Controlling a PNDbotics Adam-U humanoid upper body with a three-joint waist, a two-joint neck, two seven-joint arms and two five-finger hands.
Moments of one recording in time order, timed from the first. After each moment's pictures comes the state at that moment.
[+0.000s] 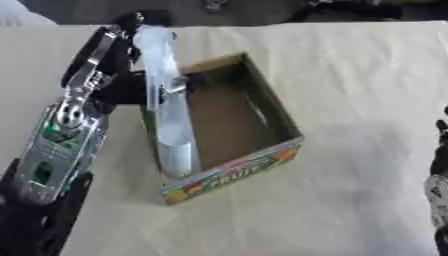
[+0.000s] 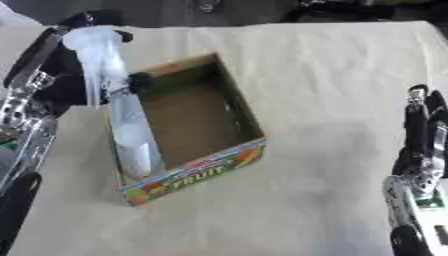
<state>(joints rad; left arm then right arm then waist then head) -0.72 0.15 -0.27 -1.66 0.03 0.23 -0.02 -0.13 -0.28 -0.17 -1.80 -0.34 0.10 -0.61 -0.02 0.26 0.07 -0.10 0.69</state>
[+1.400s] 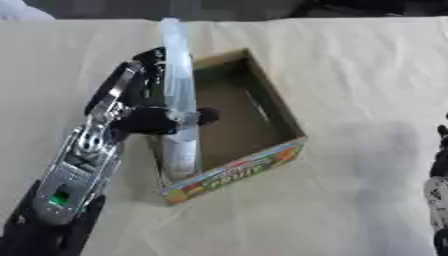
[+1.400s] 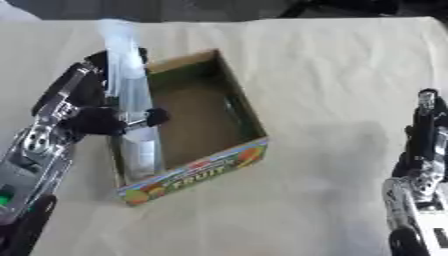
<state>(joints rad) -0.61 0.20 -0.32 -1.69 0.05 0.25 -0.09 -0.13 -0.27 -0.18 -1.80 -0.36 0.10 -0.65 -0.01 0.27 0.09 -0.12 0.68</state>
